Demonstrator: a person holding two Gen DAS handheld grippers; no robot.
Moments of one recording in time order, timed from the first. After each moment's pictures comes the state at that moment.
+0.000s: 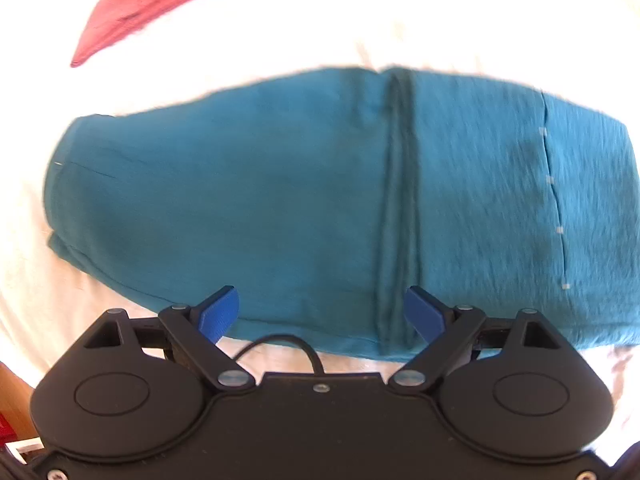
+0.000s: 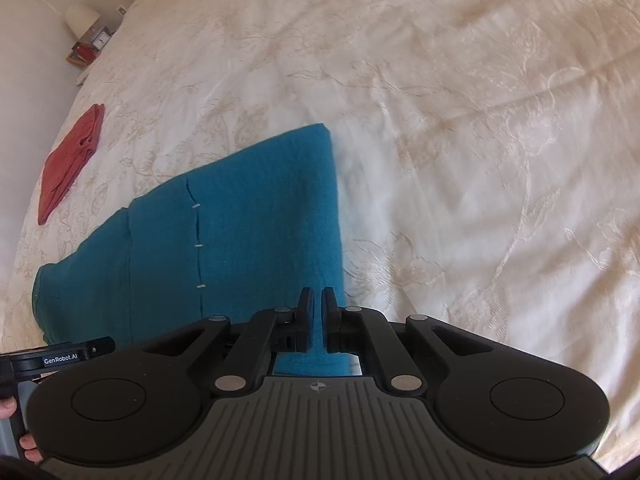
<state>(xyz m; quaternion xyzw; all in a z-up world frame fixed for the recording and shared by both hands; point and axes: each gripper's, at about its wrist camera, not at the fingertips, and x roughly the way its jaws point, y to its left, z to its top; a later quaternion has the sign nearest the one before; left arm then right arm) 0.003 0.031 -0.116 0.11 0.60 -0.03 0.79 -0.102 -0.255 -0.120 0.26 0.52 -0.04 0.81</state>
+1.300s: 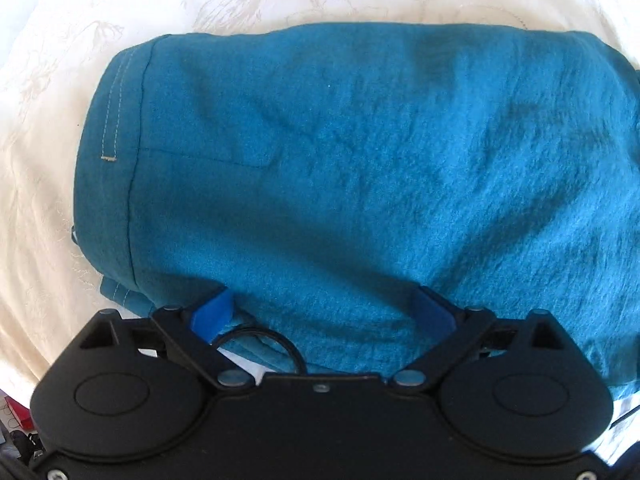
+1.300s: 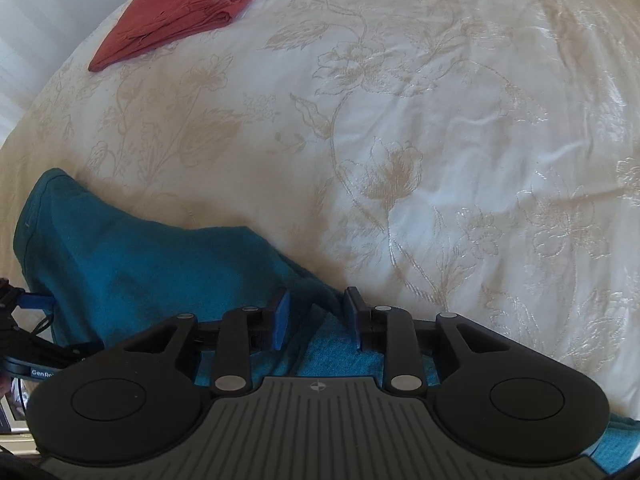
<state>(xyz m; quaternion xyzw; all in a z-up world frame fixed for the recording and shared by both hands) 0.105 0.184 -0.201 0.13 0.68 0.01 0.72 0.134 -0.043 -0.165 0.02 0.59 0.16 0.79</state>
